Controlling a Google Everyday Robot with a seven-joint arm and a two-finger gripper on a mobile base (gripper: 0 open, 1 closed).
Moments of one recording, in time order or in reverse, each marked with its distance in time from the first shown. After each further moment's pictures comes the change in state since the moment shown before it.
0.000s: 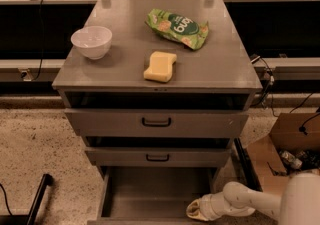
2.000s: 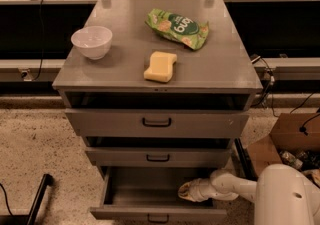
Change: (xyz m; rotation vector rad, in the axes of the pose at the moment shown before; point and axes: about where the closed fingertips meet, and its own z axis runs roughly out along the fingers) arm -0.001 -0.088 0.033 0.141 0.022 0.044
